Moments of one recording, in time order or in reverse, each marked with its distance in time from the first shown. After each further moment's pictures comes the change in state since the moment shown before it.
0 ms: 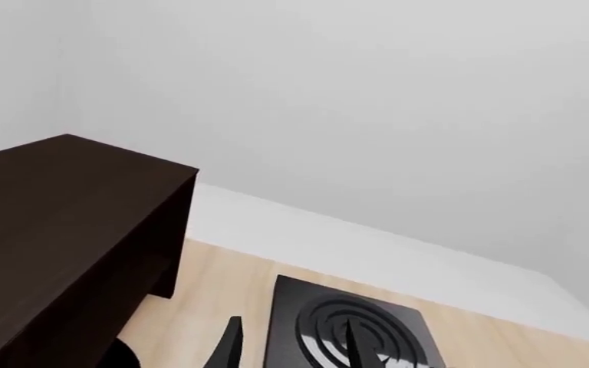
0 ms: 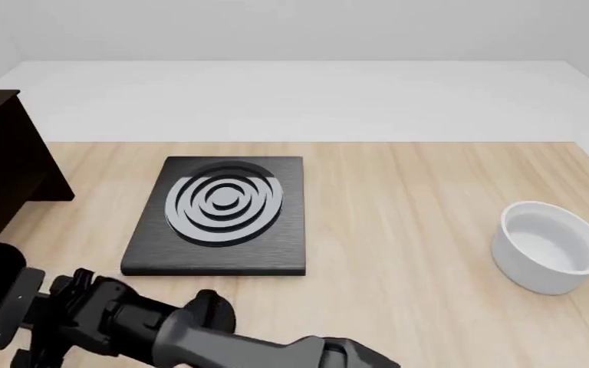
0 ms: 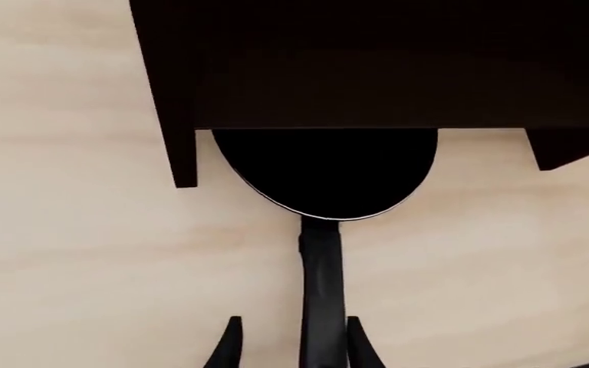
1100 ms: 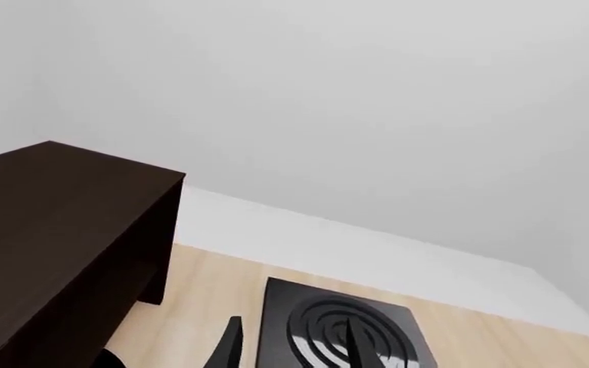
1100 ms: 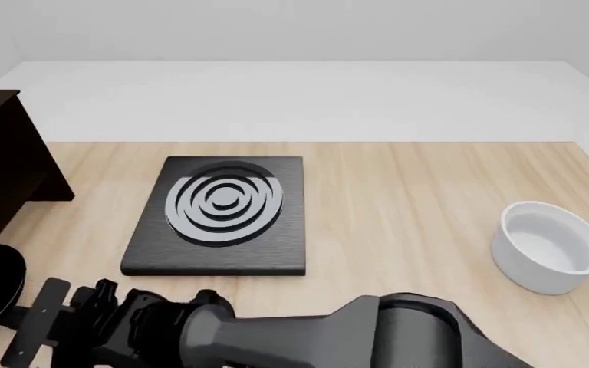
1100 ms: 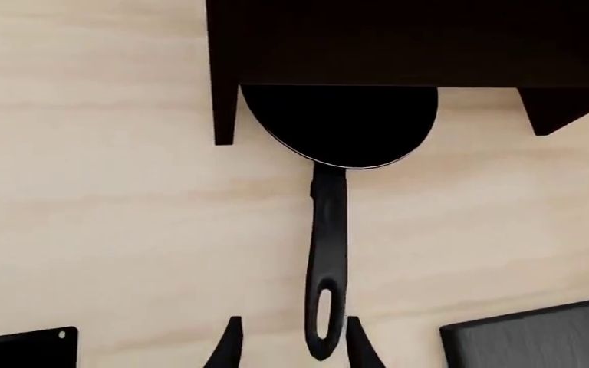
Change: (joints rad) left arm -0.037 0.000 -0.006 -0.008 0.013; right arm 0.022 -0.440 0.822 -0.396 0.044
